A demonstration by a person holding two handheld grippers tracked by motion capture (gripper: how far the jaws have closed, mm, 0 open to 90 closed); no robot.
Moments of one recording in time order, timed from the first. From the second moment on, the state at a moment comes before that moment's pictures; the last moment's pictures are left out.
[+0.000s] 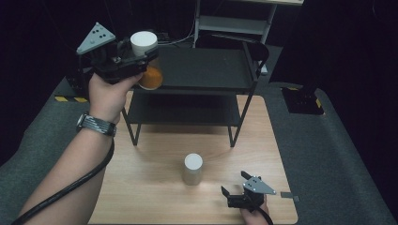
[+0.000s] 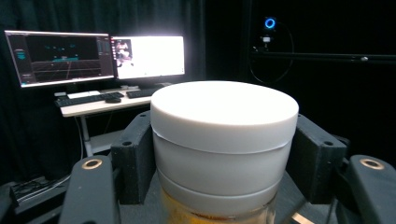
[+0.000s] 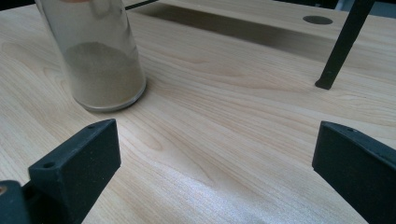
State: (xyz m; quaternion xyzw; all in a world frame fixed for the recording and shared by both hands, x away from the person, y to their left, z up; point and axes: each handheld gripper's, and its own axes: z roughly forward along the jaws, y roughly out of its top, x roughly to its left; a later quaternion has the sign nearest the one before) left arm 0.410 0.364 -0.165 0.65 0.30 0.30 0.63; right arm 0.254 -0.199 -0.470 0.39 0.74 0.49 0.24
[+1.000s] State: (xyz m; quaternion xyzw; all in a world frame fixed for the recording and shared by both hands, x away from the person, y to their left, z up) left arm 0.445 0.343 -0.186 0.62 0.32 0.31 0.64; right arm 0.257 -0.200 -0.466 0.40 0.75 0.47 0.24
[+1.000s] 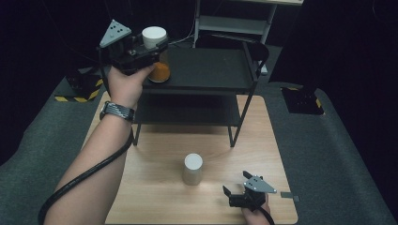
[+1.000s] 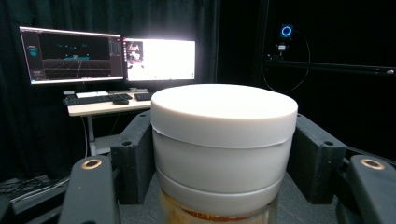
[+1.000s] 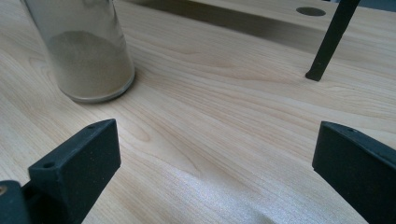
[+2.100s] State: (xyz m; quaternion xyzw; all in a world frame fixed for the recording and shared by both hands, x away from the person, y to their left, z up) left arm 0.428 0.353 -0.181 0.63 0.34 0.31 0.62; right arm 0.254 -0.200 -0.468 0.40 0.74 0.48 0.25
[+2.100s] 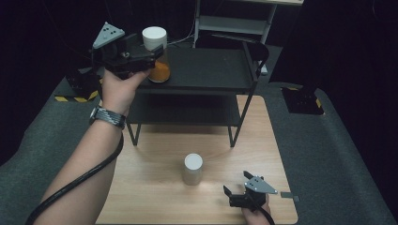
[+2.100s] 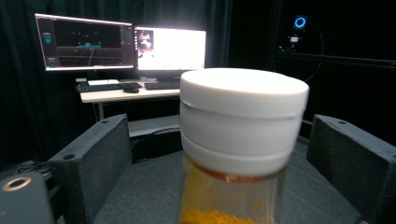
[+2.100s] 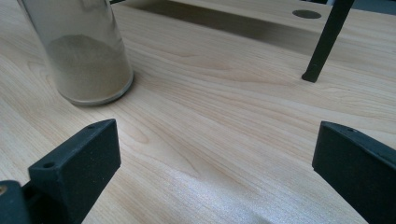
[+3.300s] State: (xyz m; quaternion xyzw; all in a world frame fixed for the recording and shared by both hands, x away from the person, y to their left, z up) left arm 0.363 0.392 -0.257 0.67 0.33 0.26 0.61; right arm 0.255 -0.198 -0.466 0.40 0.75 0.47 0.25
